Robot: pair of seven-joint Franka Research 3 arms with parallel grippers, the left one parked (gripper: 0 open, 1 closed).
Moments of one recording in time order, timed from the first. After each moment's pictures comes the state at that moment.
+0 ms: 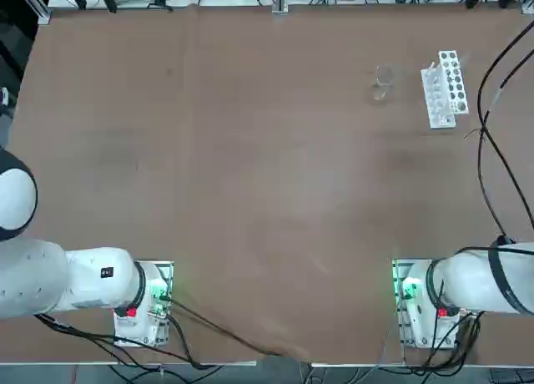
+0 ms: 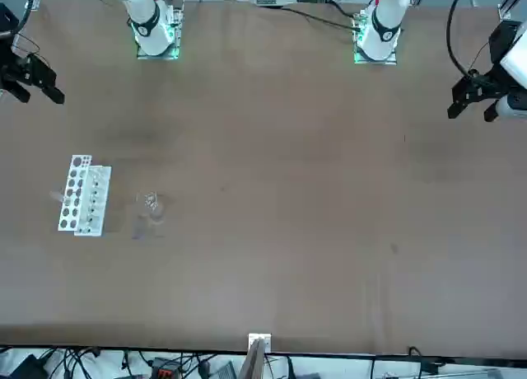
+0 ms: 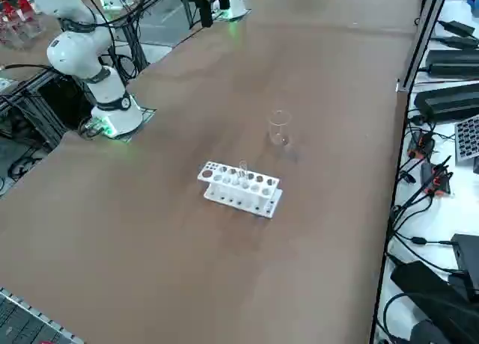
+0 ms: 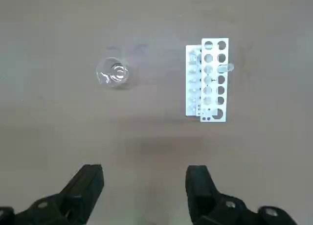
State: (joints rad) arm 0.11 -0.09 -0.13 -1.63 -0.02 1.54 0.00
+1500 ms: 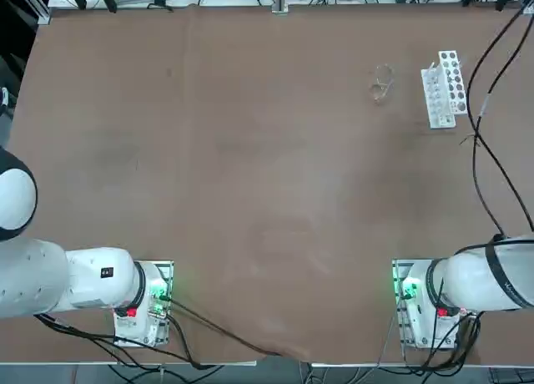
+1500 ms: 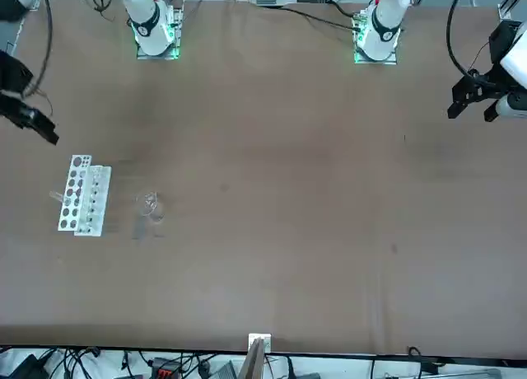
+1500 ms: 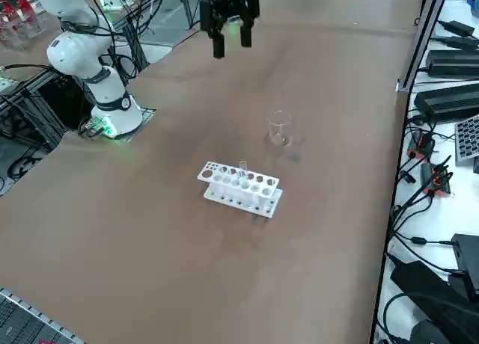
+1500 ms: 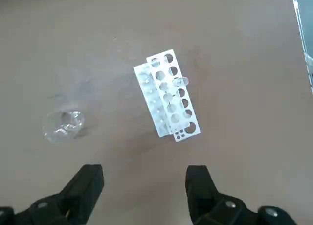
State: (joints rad) arm 0.11 0.07 -0.13 -1.64 -0.19 1.70 0.39
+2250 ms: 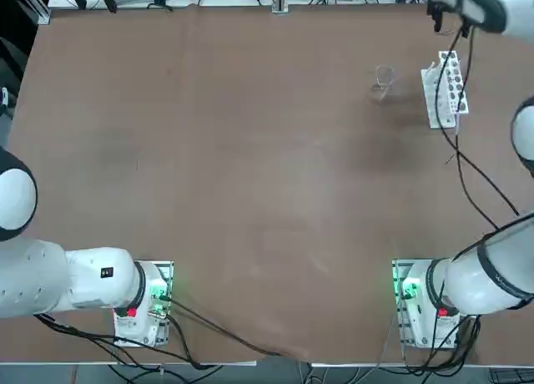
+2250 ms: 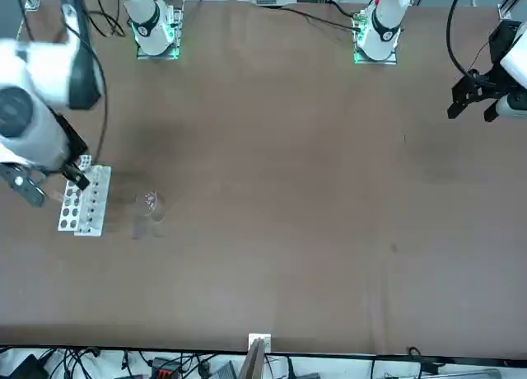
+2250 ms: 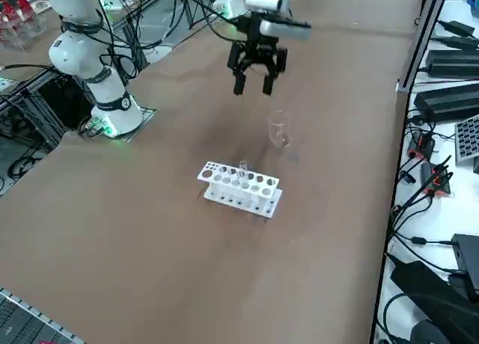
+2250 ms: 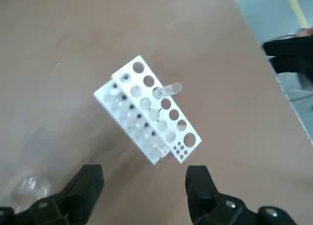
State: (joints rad) arm 0.23 0.32 -0.12 -1.65 -0.48 1.77 0.98
